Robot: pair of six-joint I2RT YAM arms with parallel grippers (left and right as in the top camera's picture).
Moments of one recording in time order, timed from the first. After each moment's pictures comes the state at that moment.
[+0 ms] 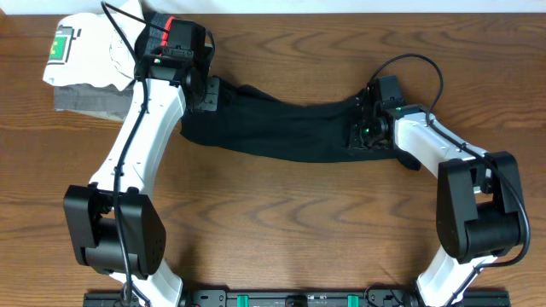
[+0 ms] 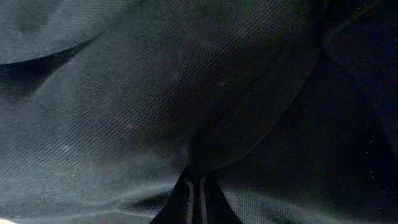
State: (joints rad) left arm -0.16 1.82 1.57 -0.94 -0.08 -0.03; right arm 0.20 1.90 1.14 -0.51 -0.19 0.30
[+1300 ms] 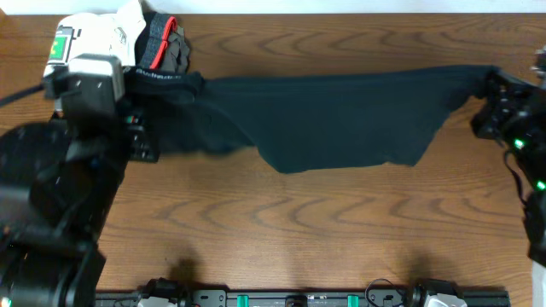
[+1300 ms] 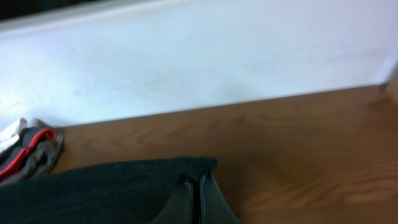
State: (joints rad) left arm -0.16 0.94 1.57 -0.87 -0.03 -0.02; right arm -0.14 1.01 1.52 -0.84 -0.15 0.17
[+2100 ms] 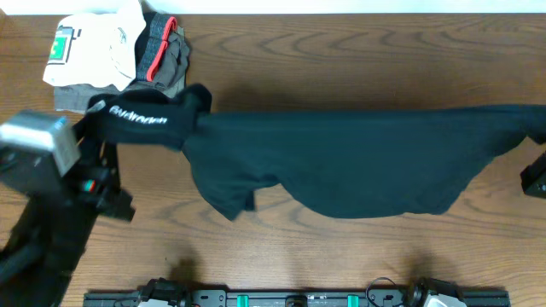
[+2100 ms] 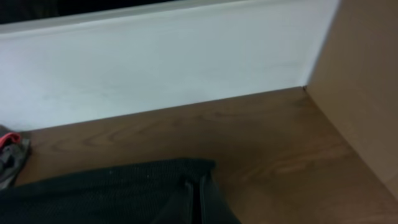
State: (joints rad) left arm -0.16 0.87 1.80 -1.00 0.07 -0.05; right arm -0.23 0.99 1.89 -1.25 -0.06 0.09
